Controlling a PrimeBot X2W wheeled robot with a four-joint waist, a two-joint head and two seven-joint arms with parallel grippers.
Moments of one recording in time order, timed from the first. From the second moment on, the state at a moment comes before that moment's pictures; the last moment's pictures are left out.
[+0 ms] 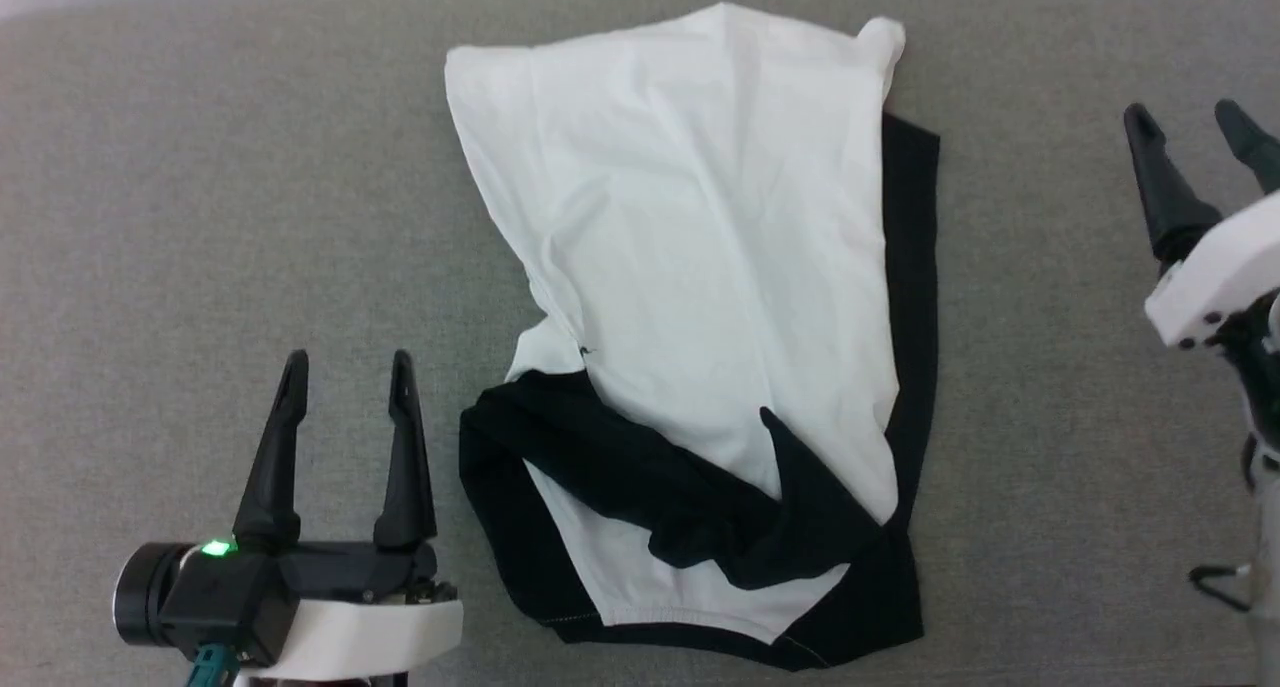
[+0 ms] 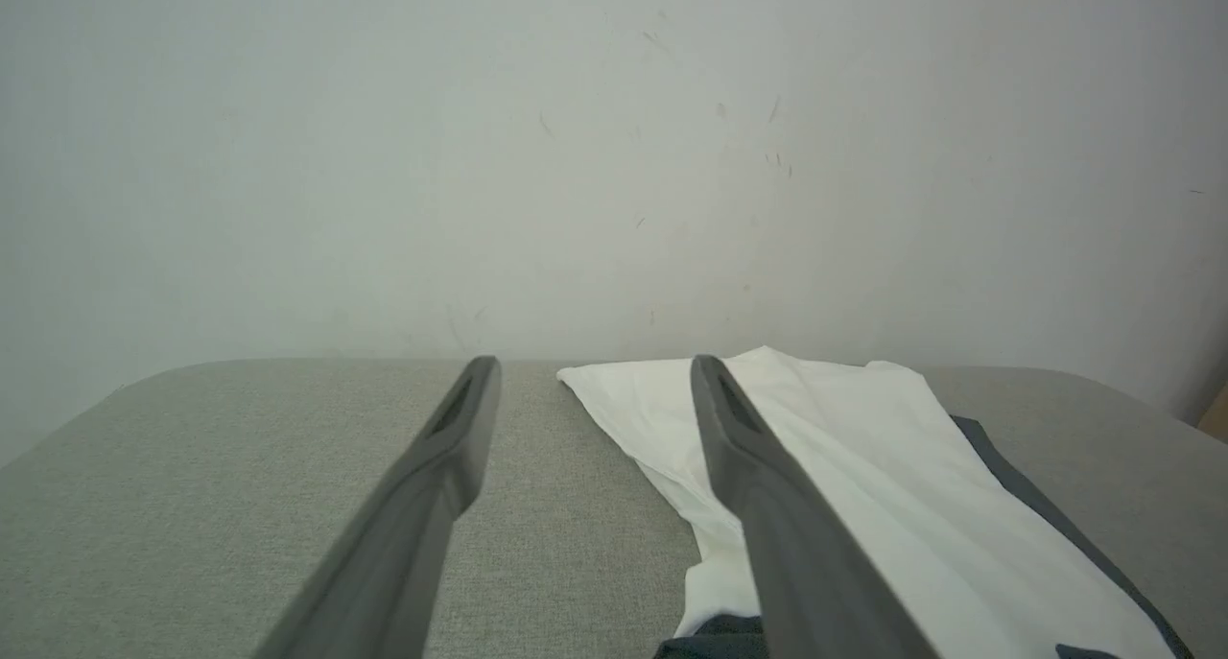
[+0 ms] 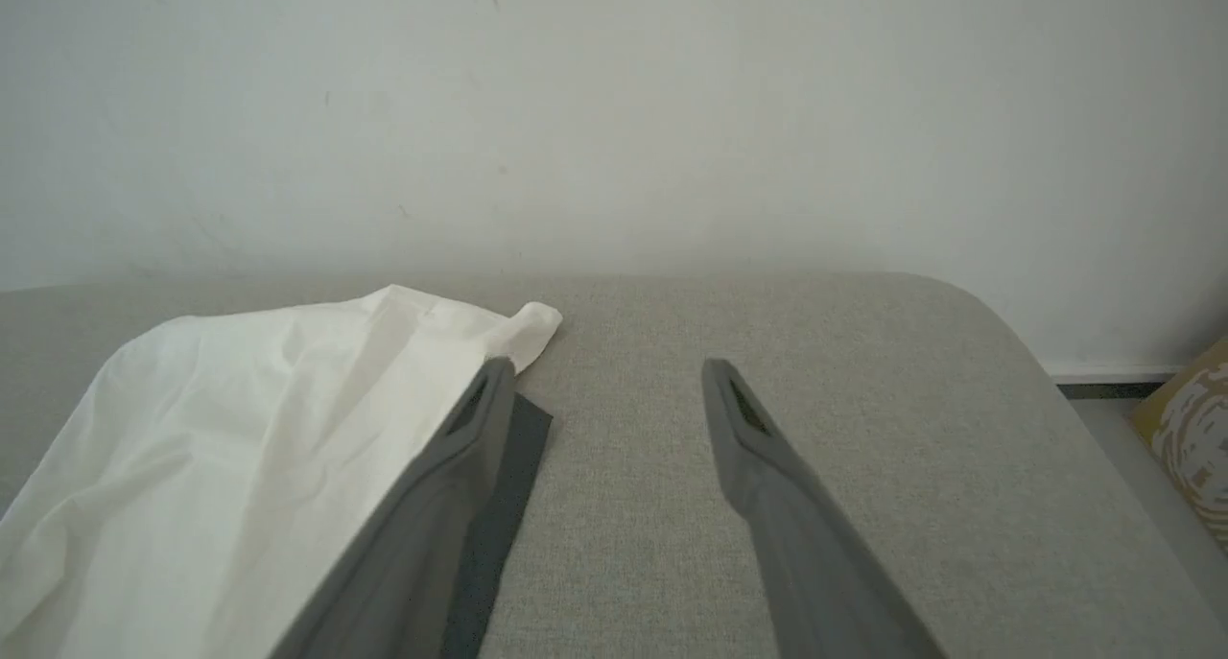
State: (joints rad) left arm 0.08 0.06 -0.06 -0.29 -0.10 0.03 -0.26; right arm -0.46 -0.17 -0.17 -0.01 0.27 0.13 0.42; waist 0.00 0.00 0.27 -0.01
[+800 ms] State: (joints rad) left arm -0.01 0.06 -0.10 -0.30 -0.07 0.01 -0.26; right arm -0.70 -0.24 -0.15 0.23 0.26 0.13 0.68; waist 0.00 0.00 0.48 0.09
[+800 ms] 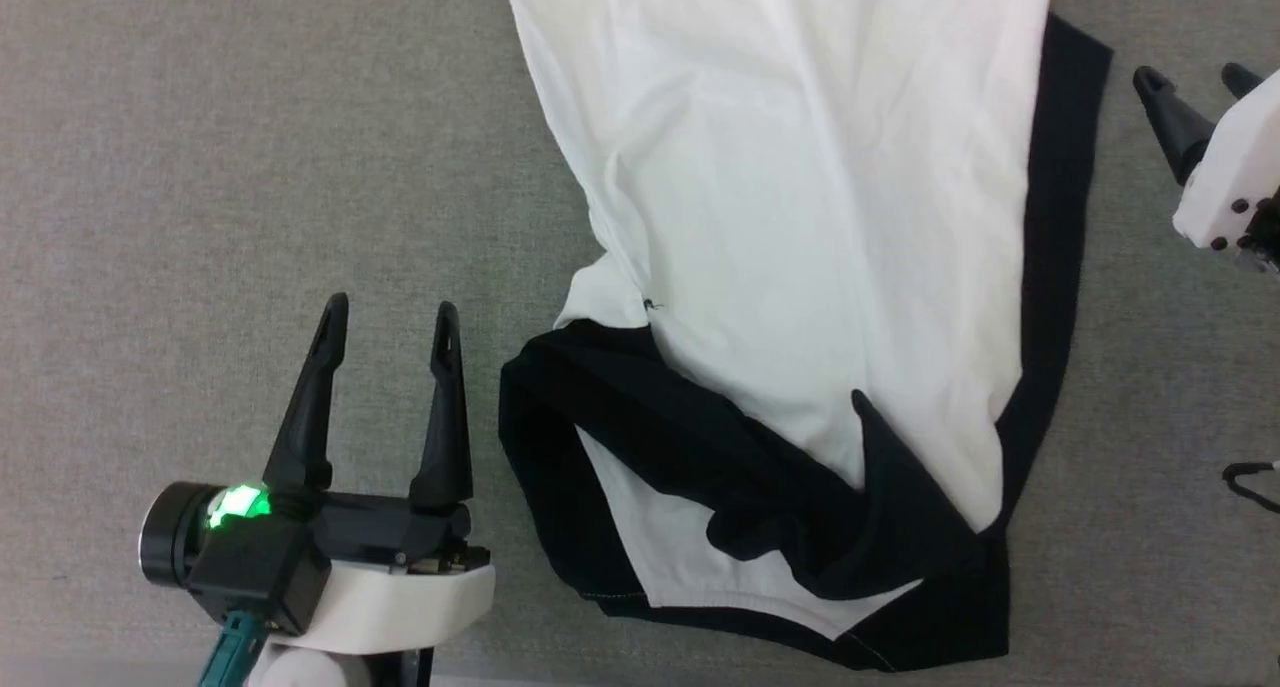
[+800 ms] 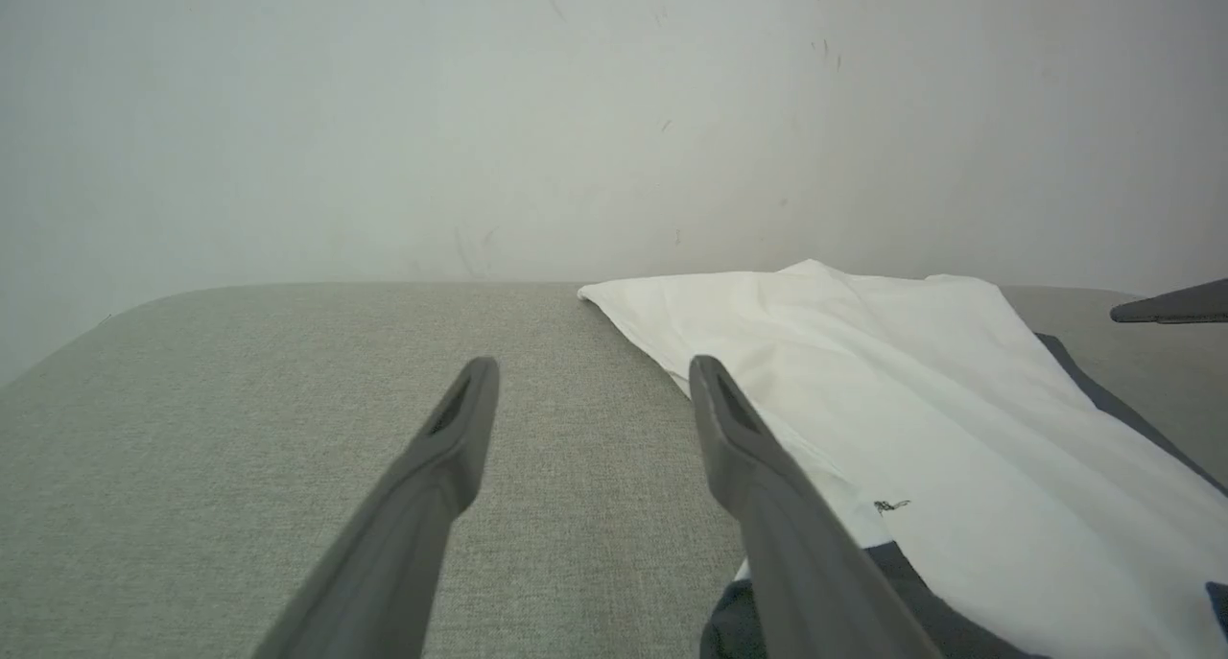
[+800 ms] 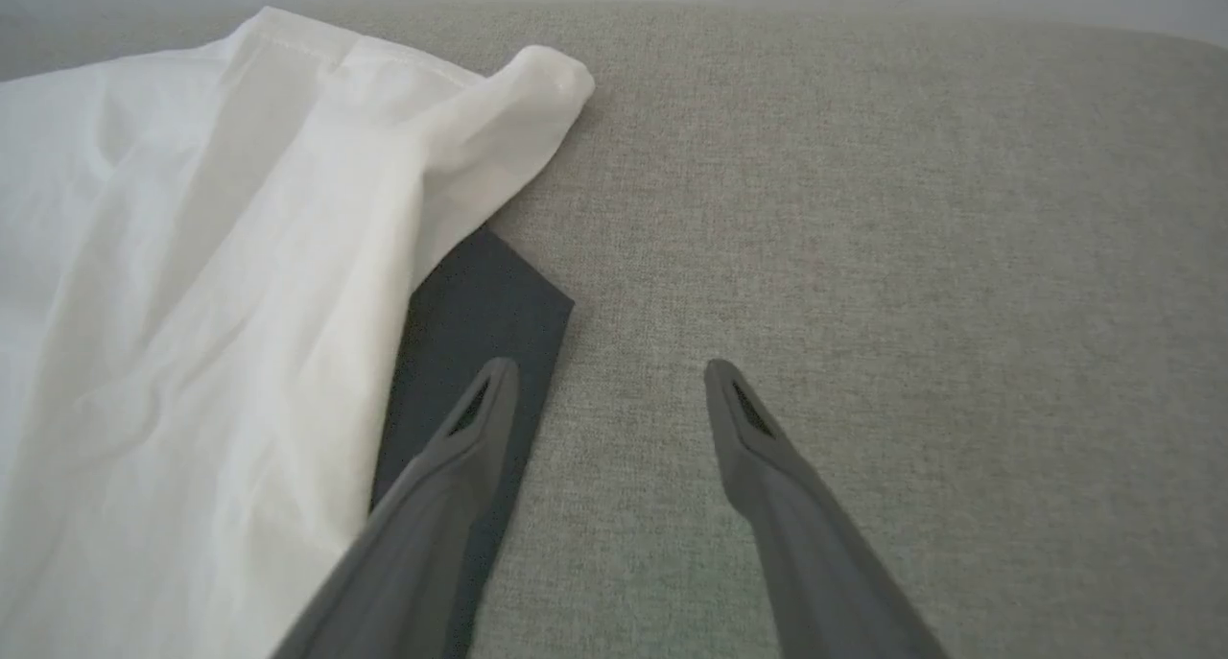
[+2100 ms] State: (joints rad) left arm -0.05 0.06 -0.11 -0.25 -0.07 0.01 -0.26; right arm -0.75 -0.22 -0.24 0.29 0.22 0.13 0.56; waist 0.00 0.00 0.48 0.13
